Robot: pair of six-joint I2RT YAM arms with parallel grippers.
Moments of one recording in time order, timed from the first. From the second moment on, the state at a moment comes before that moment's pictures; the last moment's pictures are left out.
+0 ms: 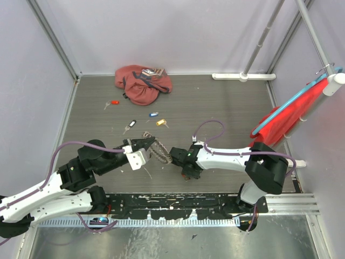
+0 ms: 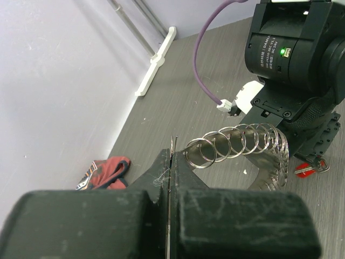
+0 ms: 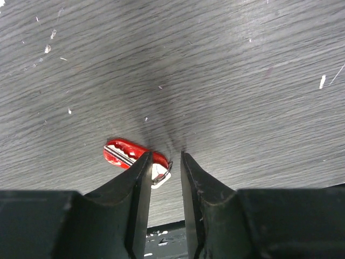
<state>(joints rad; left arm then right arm) -1.13 0.65 0.80 -0.18 -0.04 0.62 1.10 1.57 0.90 -0.83 0.35 1.42</state>
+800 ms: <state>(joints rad) -1.13 0.65 0.80 -0.18 -0.04 0.62 1.10 1.41 0.87 -0.83 0.39 1.37</state>
